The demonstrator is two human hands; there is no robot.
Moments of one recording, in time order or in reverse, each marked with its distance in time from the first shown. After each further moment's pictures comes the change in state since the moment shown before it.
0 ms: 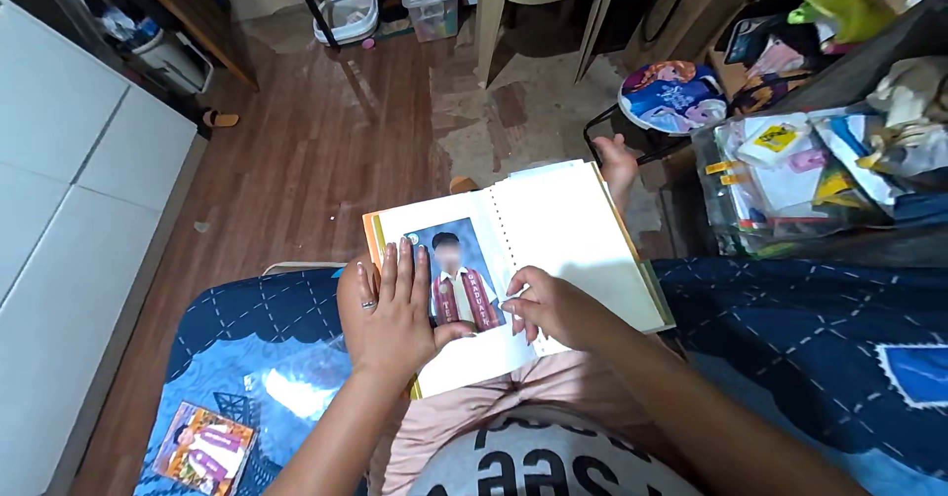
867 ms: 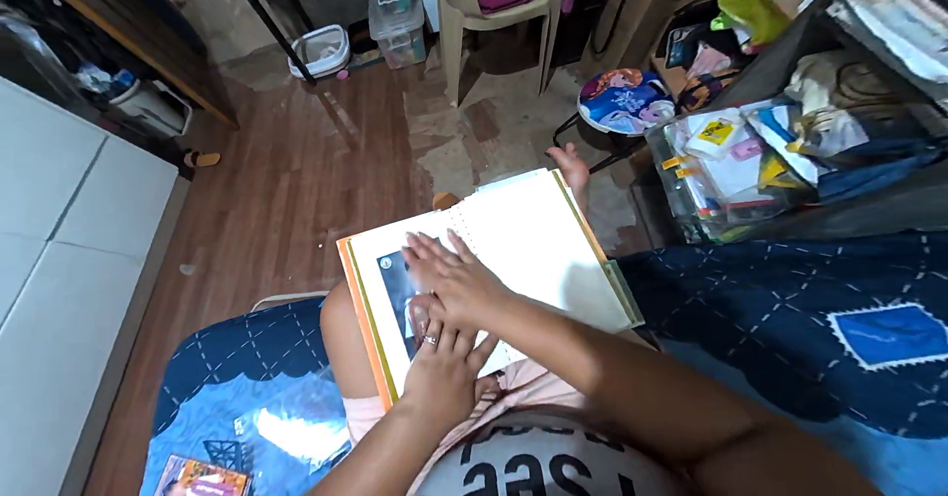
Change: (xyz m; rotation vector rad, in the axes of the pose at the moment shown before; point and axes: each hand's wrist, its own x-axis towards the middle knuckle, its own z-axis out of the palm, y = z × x) left_hand -0.015 0.063 -0.006 -0.211 -0.155 0.462; right_hand 0.031 -0.061 0.018 -0.745 0.275 -0.503
